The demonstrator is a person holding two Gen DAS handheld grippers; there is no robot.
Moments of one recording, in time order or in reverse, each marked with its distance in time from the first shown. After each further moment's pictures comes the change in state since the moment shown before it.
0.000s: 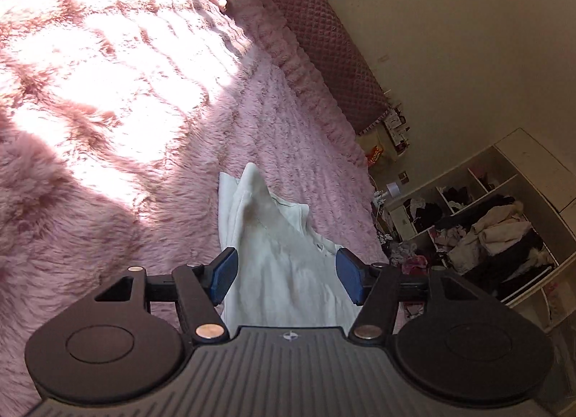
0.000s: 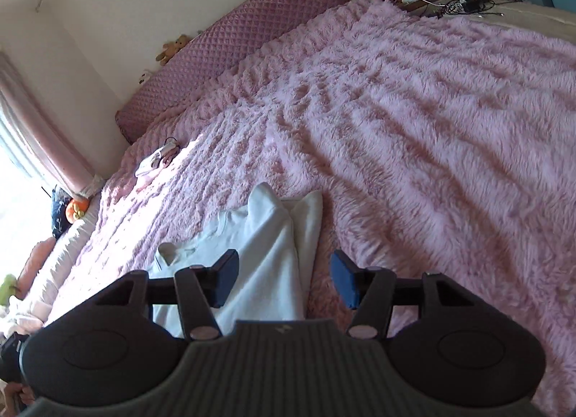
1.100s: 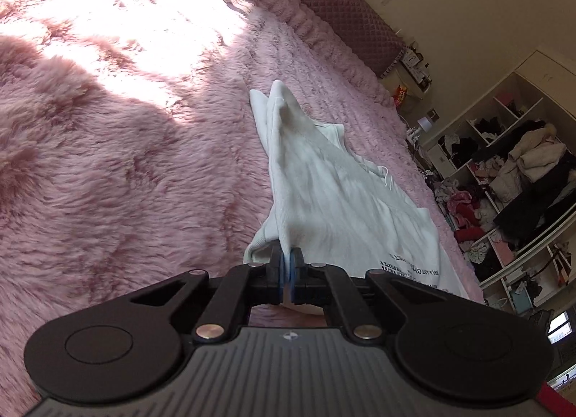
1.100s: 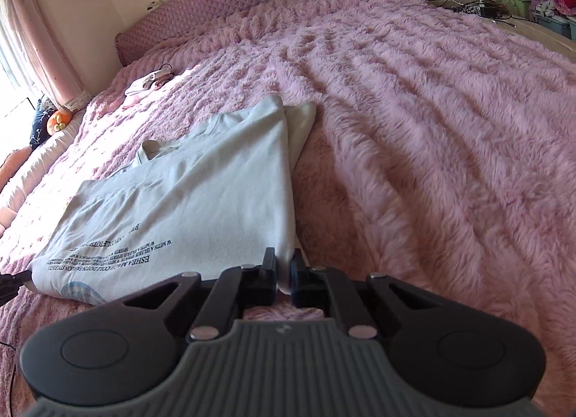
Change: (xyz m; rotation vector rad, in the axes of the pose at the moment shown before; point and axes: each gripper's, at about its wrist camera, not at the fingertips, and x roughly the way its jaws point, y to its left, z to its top) left arm 0.006 -0.003 -0.062 0.165 0.144 0.147; right arm -0.014 0.002 -0.079 -0.147 0.142 -0.096
